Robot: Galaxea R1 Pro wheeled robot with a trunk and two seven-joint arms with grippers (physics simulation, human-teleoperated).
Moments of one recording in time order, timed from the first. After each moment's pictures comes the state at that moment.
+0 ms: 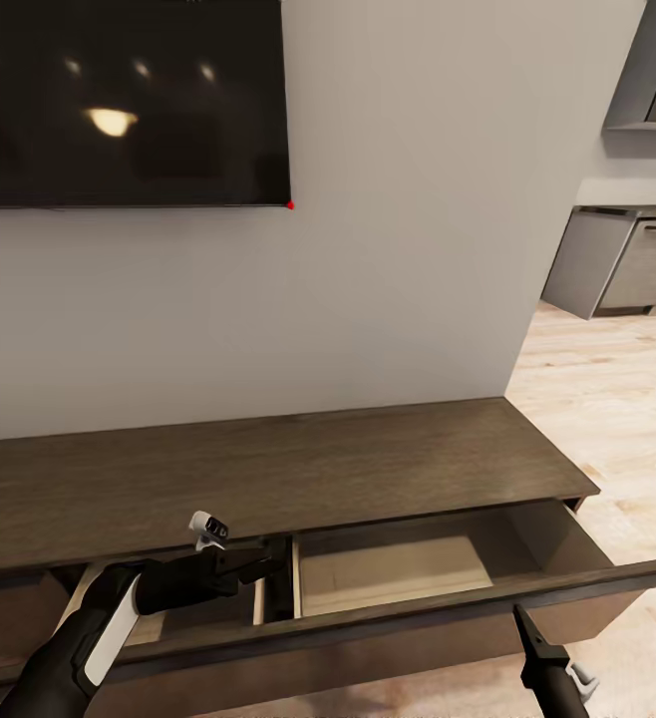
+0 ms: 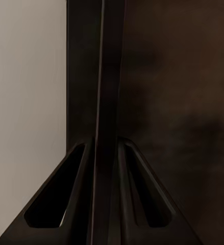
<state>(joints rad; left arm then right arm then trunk) -0.38 0.16 -0.06 -1.12 0.49 0.98 -1.41 -0.23 -0.10 -0.46 -0.45 -1.16 0.21 1.01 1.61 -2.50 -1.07</state>
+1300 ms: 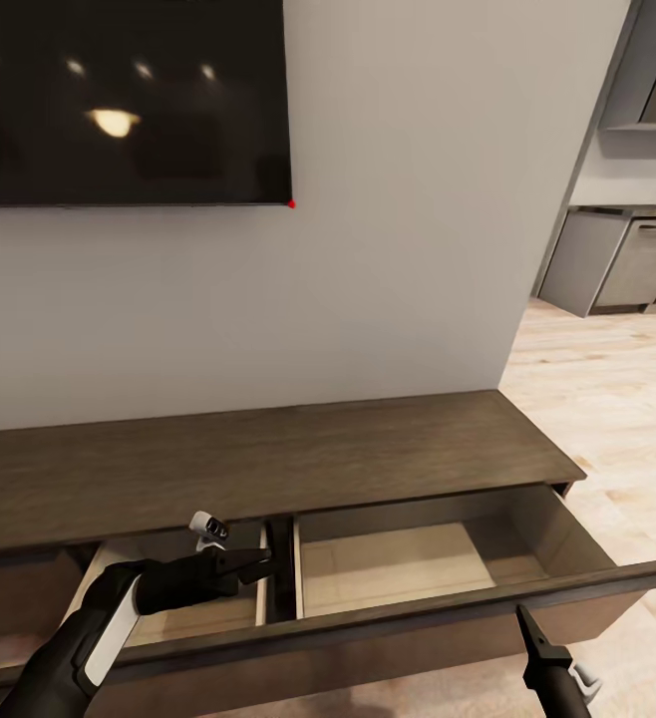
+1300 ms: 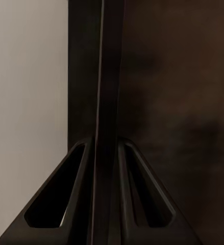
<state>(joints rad) -0.38 0.16 -0.06 -1.12 0.49 0.98 -1.41 -0.23 -0.10 -0.48 -0.45 -1.16 0.21 1.01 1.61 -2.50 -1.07</state>
